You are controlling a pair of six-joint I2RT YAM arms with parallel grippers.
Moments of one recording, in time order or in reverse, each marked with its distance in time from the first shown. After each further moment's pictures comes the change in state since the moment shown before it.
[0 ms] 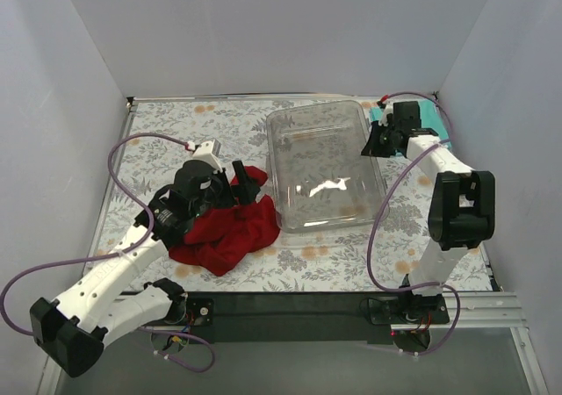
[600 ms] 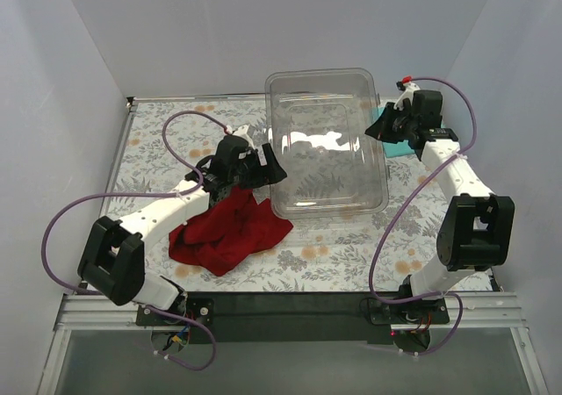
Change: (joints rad) left arm 0.026 0.510 0.131 0.290 0.177 -0.081; right arm -0.057 -0.191 -0.015 0.103 -0.116 0.113
